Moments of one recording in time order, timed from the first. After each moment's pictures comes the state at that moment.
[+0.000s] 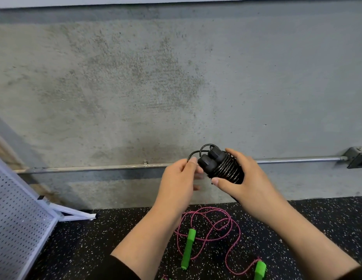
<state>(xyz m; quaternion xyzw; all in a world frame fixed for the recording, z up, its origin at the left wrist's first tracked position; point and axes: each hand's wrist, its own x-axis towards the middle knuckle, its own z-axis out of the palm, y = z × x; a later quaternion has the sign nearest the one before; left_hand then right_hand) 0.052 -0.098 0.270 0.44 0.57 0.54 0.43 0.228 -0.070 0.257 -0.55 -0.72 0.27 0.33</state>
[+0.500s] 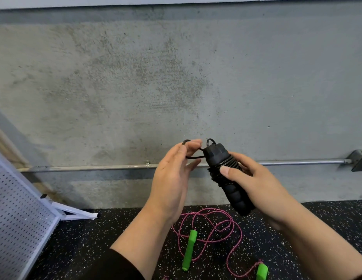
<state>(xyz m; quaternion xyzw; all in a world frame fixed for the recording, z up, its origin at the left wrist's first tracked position) 0.043 -0.091 0.272 0.41 0.34 0.69 0.49 0.221 -0.079 0.280 -0.46 -0.59 0.52 0.41</state>
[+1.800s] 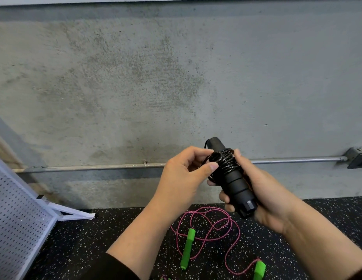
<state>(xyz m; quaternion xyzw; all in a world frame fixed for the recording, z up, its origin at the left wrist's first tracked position) 0.049 -0.096 0.277 0.55 0.44 0.57 0.42 0.219 -0.084 0.286 -0.38 -0.40 0.75 0.36</state>
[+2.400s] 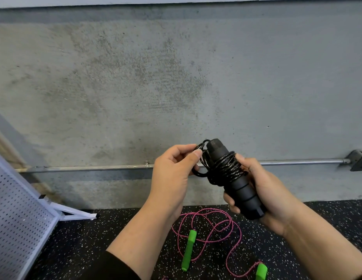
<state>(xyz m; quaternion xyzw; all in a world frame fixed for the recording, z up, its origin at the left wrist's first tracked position) 0.044 -0.090 0.280 0.39 0.43 0.67 0.46 0.223 -0.082 0.281 -0.37 -0.45 0.71 0.39</state>
